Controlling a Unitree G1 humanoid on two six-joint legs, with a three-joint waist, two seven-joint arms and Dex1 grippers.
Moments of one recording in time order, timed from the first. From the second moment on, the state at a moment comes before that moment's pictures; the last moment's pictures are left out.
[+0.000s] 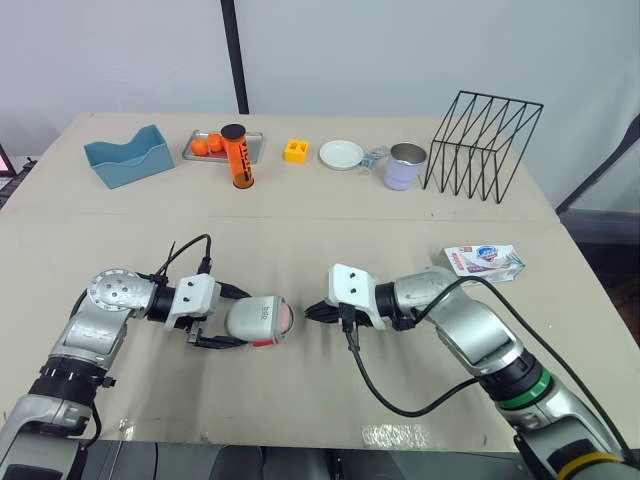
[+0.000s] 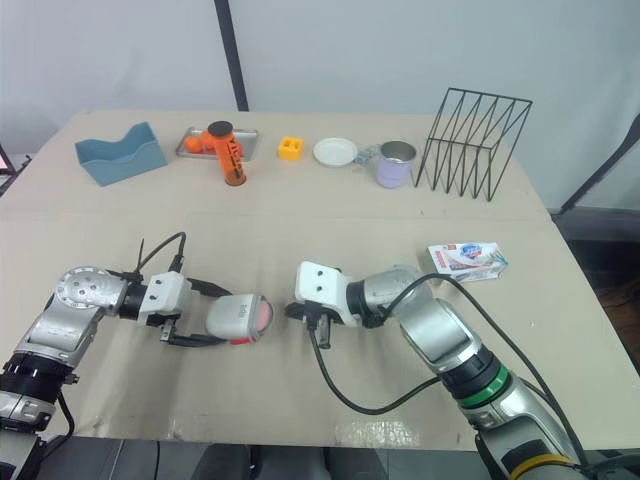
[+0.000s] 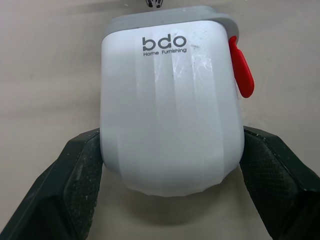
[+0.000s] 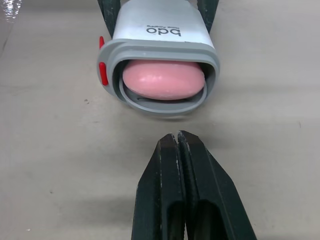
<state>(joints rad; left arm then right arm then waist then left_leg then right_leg) -0.42 0.71 -0.15 0.27 -0.20 -0.19 -1.44 -0.55 -0.57 0.46 -0.24 0.12 0.51 1.04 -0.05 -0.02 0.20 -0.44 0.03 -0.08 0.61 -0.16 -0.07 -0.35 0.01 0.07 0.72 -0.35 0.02</state>
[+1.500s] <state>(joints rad) -0.34 0.64 -0.14 0.10 -0.22 -0.21 -1.27 -0.37 -0.76 0.07 -0.33 0.60 1.05 1.07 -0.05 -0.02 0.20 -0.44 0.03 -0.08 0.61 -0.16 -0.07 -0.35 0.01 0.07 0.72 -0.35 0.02</state>
